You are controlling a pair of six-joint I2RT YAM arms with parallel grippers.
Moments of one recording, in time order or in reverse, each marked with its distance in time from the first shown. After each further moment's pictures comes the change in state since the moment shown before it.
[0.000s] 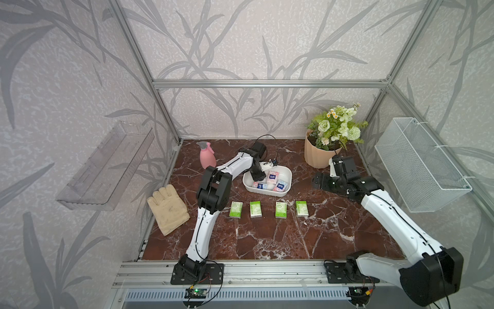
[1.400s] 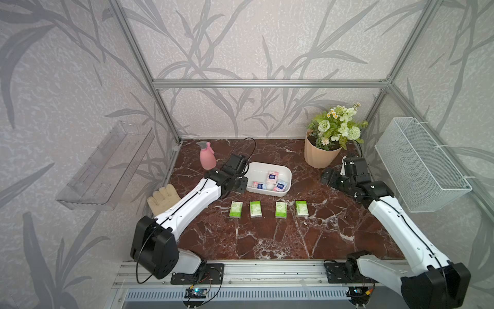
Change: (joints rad) left arm -0.061 -0.909 -0.694 -0.036 -0.263 -0.983; right arm -0.083 -0.076 -0.039 0.071 0.041 0.086
